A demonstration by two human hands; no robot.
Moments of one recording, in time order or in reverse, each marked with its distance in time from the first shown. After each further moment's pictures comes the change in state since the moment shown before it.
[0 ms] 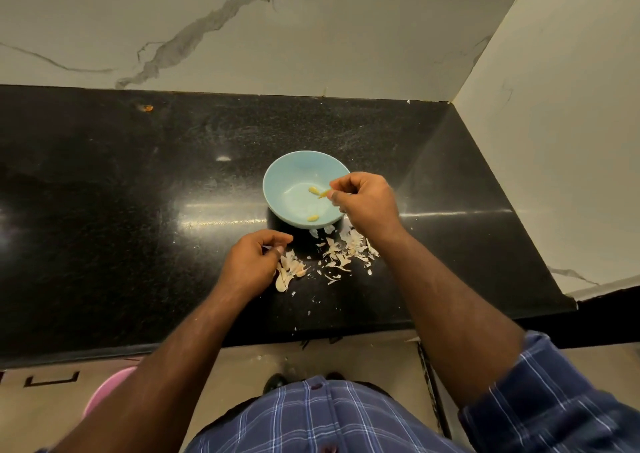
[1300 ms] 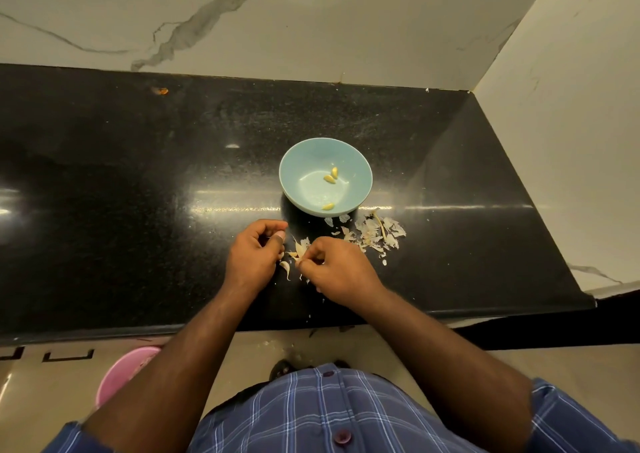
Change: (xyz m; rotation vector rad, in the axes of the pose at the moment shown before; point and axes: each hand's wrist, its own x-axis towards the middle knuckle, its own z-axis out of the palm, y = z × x) left_hand -0.003 -0.034 -0.002 -0.178 0.171 0.022; right_hand -0.085 0.021 0.058 -0.315 -0.399 -0.041
